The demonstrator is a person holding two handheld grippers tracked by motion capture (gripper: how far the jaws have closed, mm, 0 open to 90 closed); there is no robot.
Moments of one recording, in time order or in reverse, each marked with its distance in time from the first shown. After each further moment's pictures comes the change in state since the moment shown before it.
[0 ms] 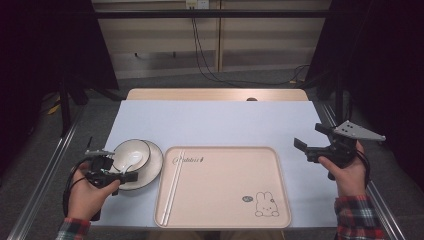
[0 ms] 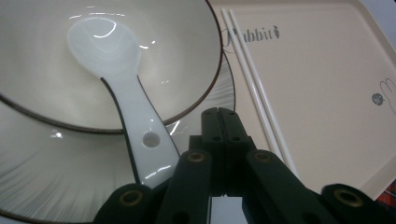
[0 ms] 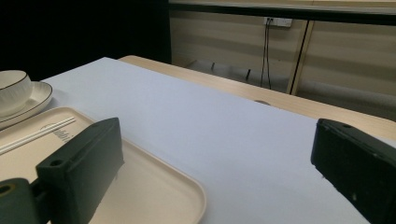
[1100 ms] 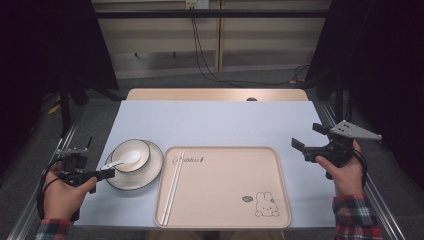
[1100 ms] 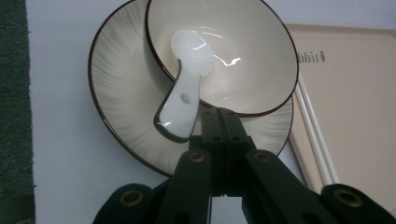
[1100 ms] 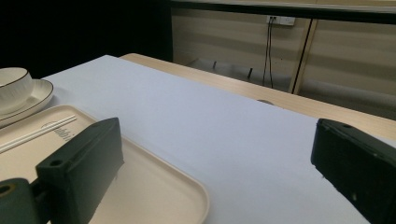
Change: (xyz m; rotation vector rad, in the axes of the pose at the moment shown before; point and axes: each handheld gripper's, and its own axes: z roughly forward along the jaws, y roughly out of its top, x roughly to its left) left arm 0.035 -0.002 -0.037 -0.057 0.117 -0.079; right arm 0.003 0.000 0.005 0.008 0.003 -0.001
